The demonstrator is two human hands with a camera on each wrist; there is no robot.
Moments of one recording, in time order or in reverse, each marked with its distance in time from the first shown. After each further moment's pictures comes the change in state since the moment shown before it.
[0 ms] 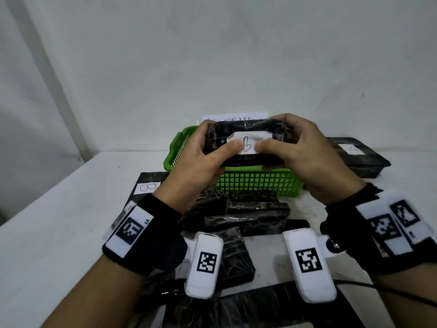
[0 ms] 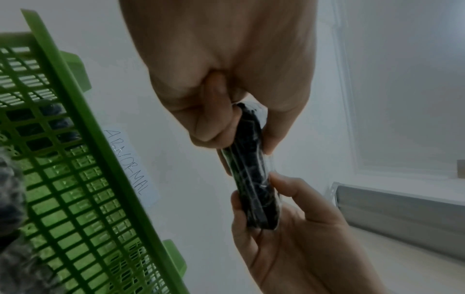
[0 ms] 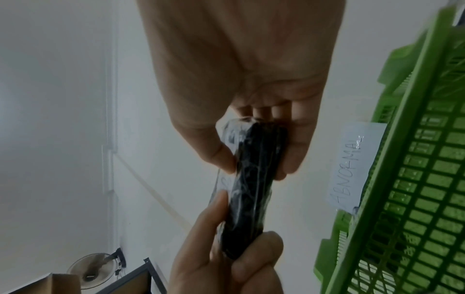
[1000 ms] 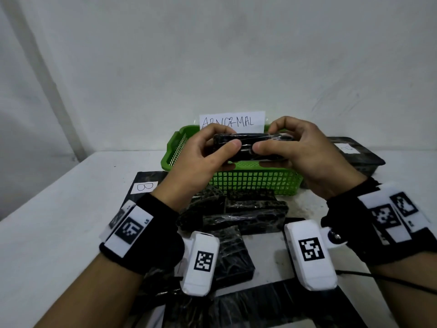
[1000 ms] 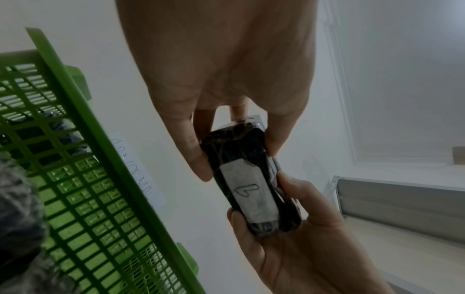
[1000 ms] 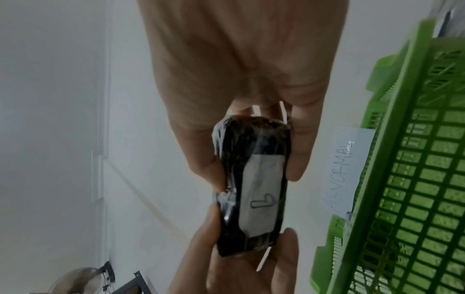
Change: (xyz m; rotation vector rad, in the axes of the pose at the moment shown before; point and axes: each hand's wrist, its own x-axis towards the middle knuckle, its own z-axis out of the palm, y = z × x) left_hand 0.005 -0.013 -0.006 0.000 -0.048 0.079; right_hand 0.006 0.008 -0.007 0.072 -0.047 0.048
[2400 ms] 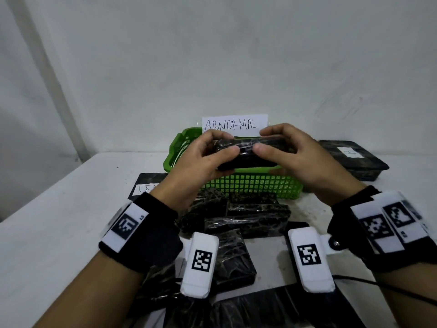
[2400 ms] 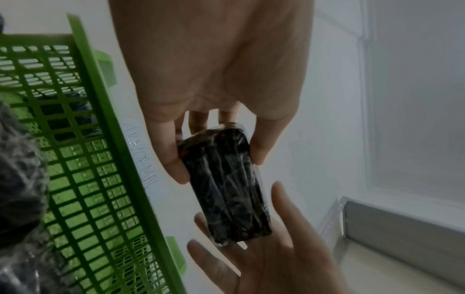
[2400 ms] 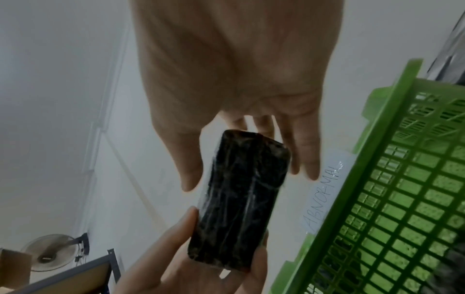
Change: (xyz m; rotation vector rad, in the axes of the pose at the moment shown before) left_hand 0.003 -0.003 -0.006 -0.119 -0.002 -0.150; right_hand 0.001 0.011 -0.003 -0.247 -0.033 -0.026
